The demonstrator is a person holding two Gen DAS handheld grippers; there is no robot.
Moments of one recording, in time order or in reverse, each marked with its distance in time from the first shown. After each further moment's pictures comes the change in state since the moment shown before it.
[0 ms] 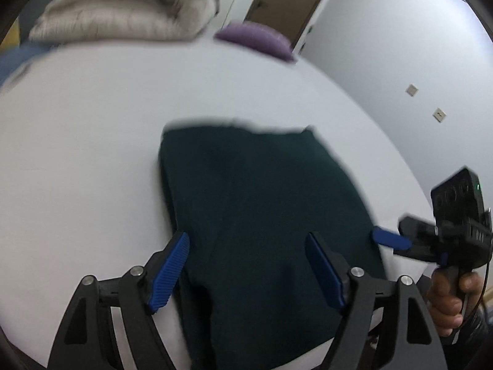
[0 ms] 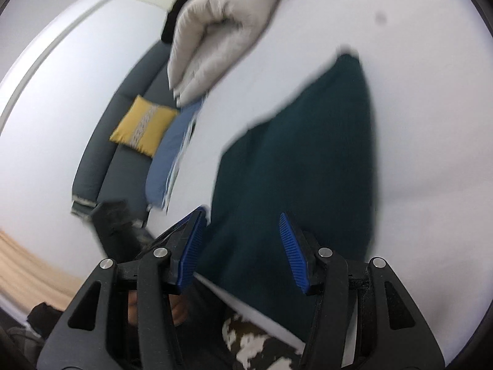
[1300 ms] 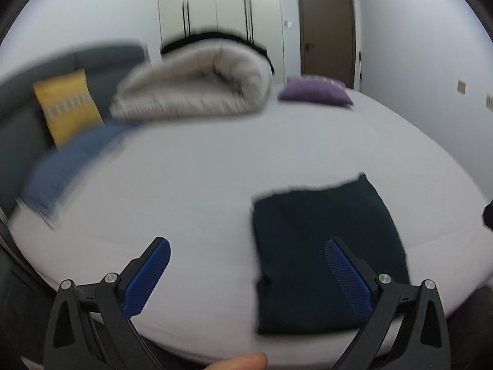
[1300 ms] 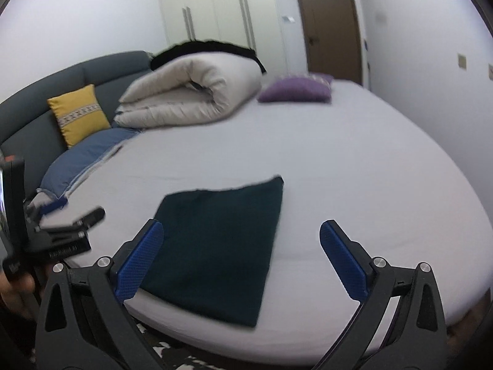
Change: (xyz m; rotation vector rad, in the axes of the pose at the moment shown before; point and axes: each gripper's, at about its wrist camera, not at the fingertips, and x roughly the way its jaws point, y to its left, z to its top) left arm -0.109 -0.071 -0.007 0.094 -0.242 0.463; right arm -0.107 0.182 -0.060 -0.480 -0.443 -0.671
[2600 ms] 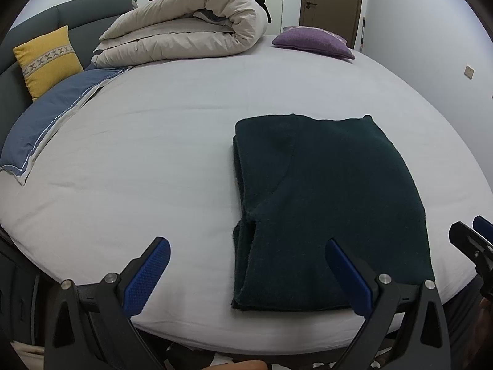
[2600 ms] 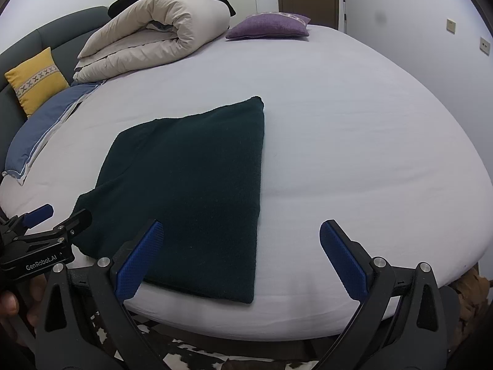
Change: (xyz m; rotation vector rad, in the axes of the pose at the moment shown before) left arm 0.057 -0.002 -0.041 -0.017 0.194 -0.042; right arm 0.109 0.012 -0.066 0.025 0.221 -0.122
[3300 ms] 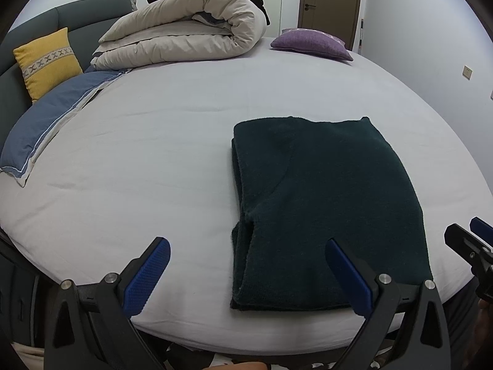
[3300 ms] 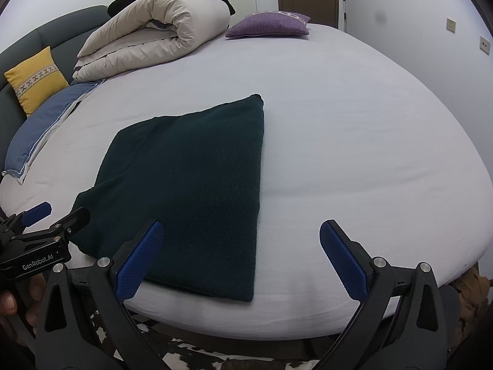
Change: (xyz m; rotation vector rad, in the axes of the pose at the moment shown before) left arm -0.003 0.000 0.000 0.006 -0.008 -0.001; right arm -0.002 0.002 -0.004 0.005 0.003 -0.003
